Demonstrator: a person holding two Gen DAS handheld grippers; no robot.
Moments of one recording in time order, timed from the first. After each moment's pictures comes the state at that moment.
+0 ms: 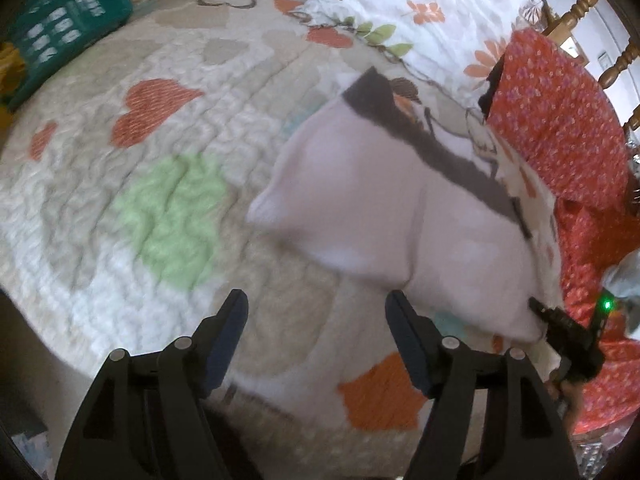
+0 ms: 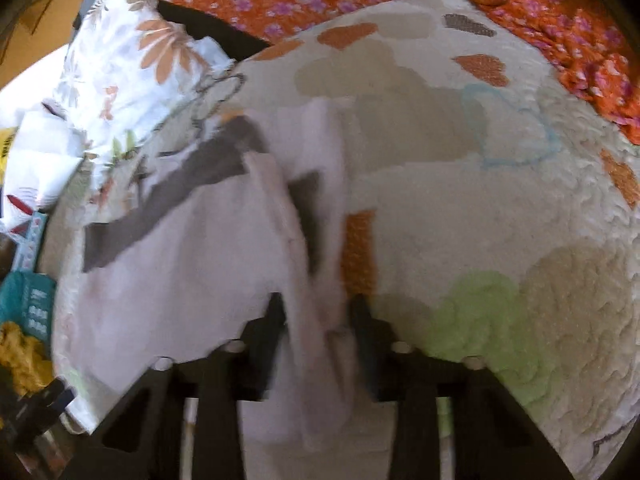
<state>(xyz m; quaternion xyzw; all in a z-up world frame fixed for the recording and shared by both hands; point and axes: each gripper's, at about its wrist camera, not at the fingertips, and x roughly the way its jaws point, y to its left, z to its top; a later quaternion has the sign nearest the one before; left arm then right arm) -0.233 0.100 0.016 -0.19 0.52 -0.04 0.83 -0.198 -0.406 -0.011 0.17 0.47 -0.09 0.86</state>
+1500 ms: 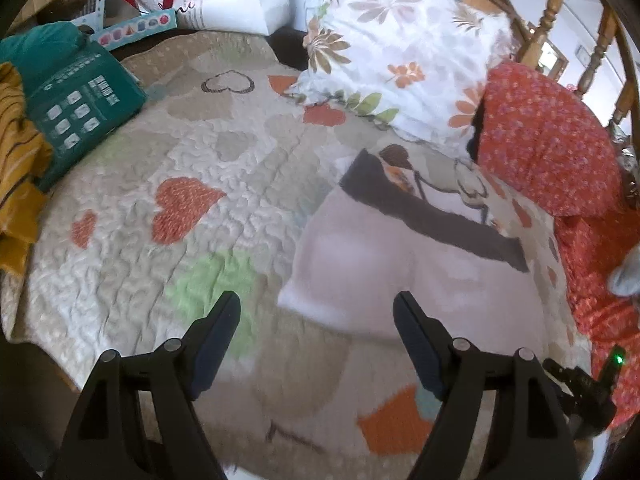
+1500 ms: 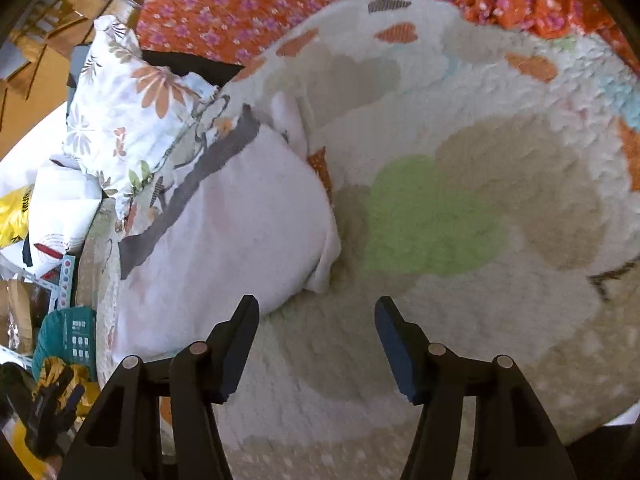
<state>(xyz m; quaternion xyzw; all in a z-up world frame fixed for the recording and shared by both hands) -0.216 0.119 0.069 -0.15 0.44 -0.03 0.89 -0.278 -0.388 -0.002 0.29 0.44 -0.08 0.84</state>
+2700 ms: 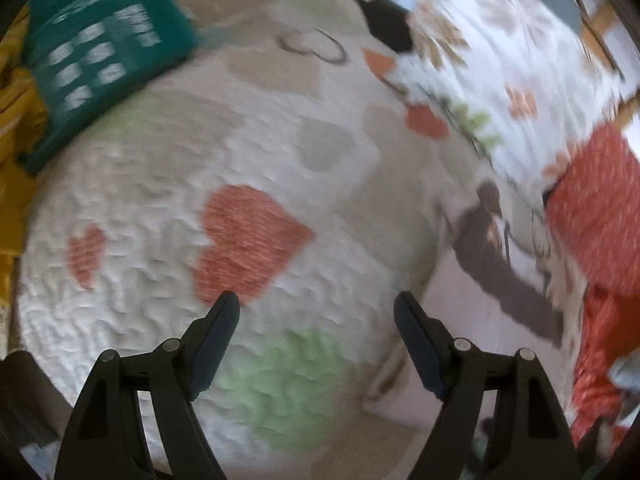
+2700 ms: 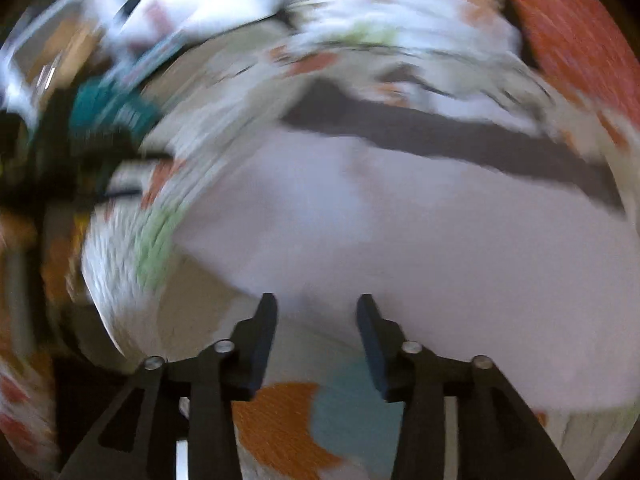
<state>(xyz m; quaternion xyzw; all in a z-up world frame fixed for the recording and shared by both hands) -0.123 0.216 0.037 -0.24 0.50 0.04 0.83 -0.192 -0.081 -0.028 -0.11 0.50 0.18 0.84</state>
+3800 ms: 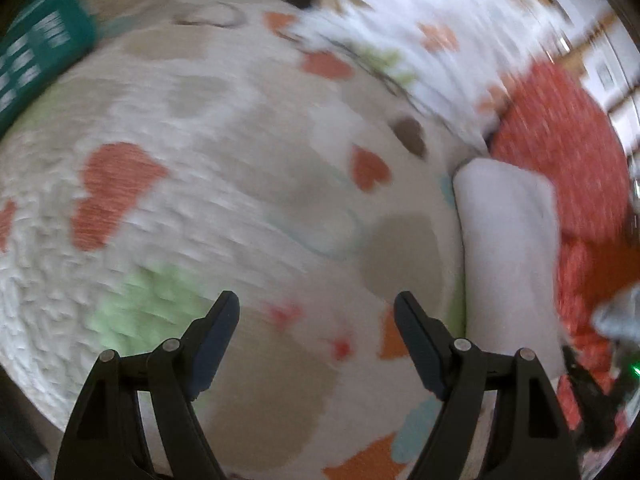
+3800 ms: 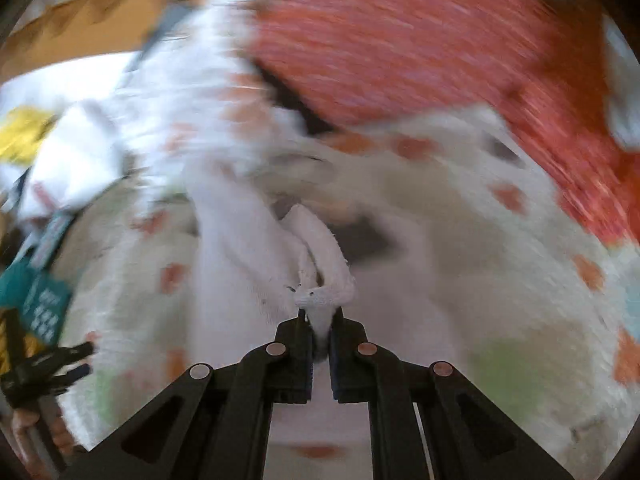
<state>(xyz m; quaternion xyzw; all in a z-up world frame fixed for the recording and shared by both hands) -0.125 0.098 0.032 -0.20 0.52 -0.08 0.82 -0.227 -0.333 0.072 0.11 0.41 -0.11 0.90</state>
